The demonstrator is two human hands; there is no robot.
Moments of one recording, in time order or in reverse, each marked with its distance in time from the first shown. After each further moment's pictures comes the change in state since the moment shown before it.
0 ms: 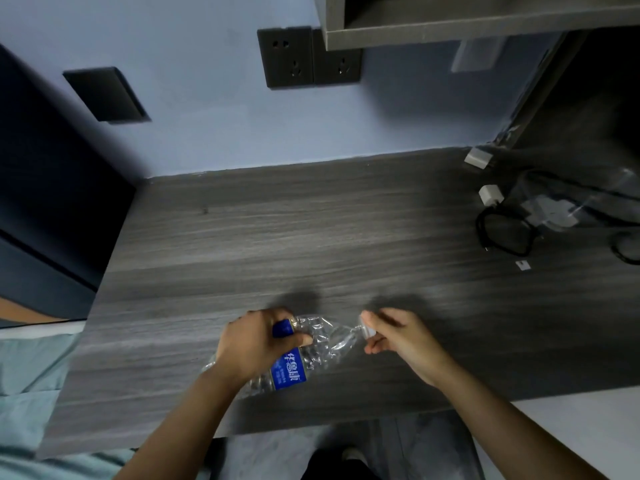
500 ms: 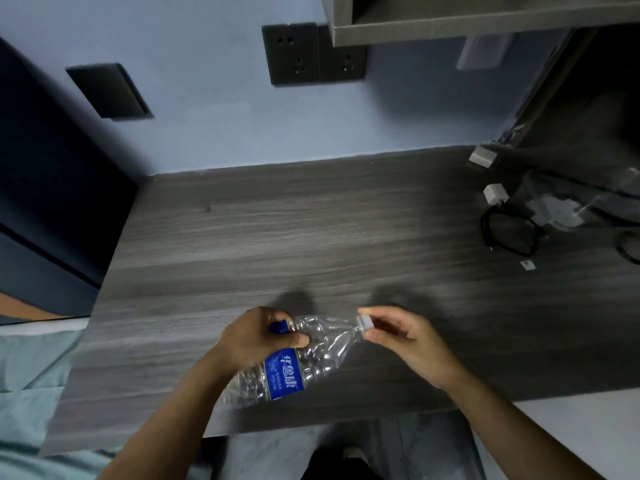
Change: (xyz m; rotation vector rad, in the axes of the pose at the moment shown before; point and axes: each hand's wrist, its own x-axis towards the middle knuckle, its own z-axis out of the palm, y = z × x) left_hand 0.011 -0.013 -0.006 -0.265 -0.212 -0.022; right_hand -0.009 0.002 -0.005 -0.114 -0.084 -0.282
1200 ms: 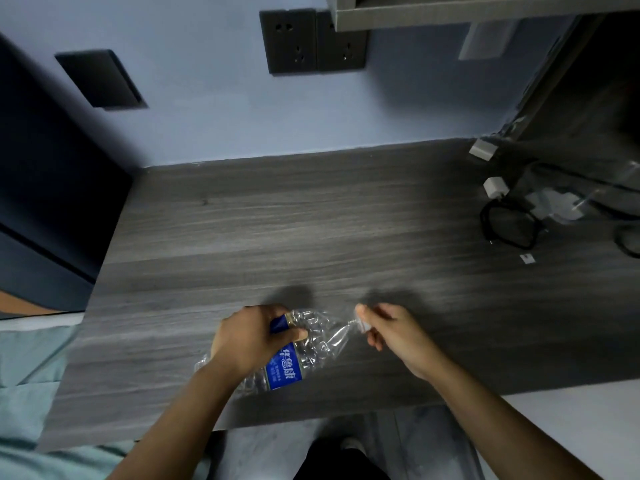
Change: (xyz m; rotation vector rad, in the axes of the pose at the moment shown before) left_hand -0.006 -0.008 0.011 0.341 0.278 0.024; right_hand 0.021 0.014 0.019 -0.068 0.143 0.259
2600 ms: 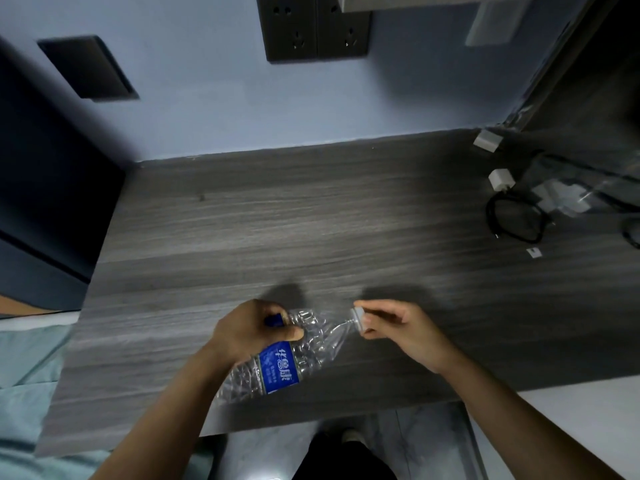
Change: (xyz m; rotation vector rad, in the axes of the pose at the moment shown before) left_hand 0.018 -0.013 -0.007 -0.254 -0.294 -0.049; right_hand -0.001 0.001 -0.011 0.133 -0.186 -0.108
